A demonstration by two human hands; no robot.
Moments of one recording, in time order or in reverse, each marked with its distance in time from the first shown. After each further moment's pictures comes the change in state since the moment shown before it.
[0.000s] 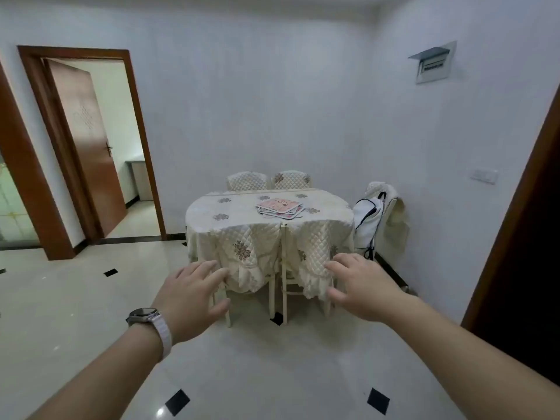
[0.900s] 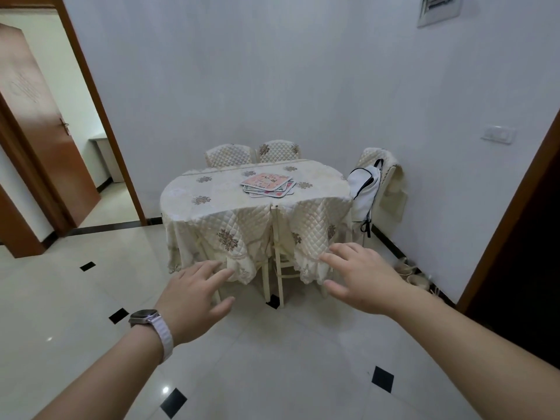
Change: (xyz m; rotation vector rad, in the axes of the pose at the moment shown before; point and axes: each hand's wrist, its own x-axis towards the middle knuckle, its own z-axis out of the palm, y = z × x) left_hand 0.130 -0.023 0.117 -0.146 -0.132 0.092; right_hand 0.123 0.055 0.083 -0.005 -0.039 0.014
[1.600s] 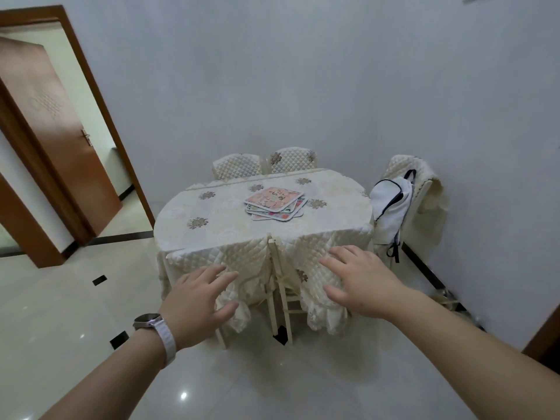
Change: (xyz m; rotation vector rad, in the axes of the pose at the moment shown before) left_hand 0.260 0.006 0.059 0.007 -0.014 -0.073; right_hand 0.222 0.186 0.042 0.060 -0.022 -0.092
